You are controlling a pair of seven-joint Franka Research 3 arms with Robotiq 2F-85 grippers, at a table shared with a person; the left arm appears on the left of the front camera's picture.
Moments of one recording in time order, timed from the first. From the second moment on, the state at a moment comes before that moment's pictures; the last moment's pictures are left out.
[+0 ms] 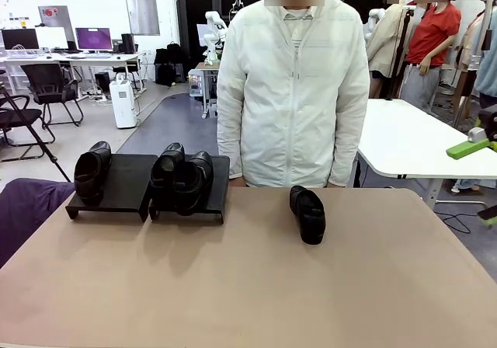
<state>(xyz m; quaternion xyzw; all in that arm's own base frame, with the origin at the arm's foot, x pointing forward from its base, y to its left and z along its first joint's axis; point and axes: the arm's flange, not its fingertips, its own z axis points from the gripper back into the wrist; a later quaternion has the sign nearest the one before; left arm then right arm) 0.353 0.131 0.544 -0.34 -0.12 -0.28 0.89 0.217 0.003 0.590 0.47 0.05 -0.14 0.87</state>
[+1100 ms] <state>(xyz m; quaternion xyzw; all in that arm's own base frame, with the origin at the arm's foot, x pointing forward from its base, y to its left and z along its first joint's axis) 0.353 0.131 0.543 -0.34 -0.12 -0.28 0.89 0.393 0.179 0.523 0.17 0.14 -0.11 0.97</state>
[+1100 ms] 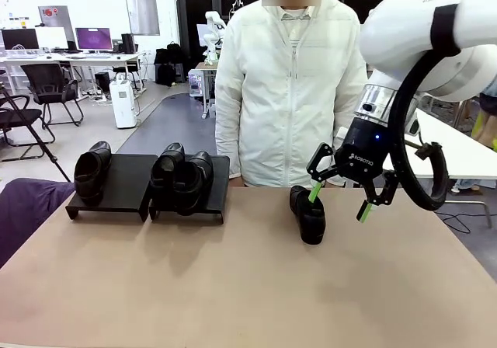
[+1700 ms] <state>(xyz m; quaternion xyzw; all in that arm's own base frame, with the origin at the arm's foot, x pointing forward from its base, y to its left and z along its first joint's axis) 0.353 0.131 0.543 -0.34 -0.12 -0.28 0.89 0.585 0.192 0.439 0.02 0.20 -0.11 0.97</state>
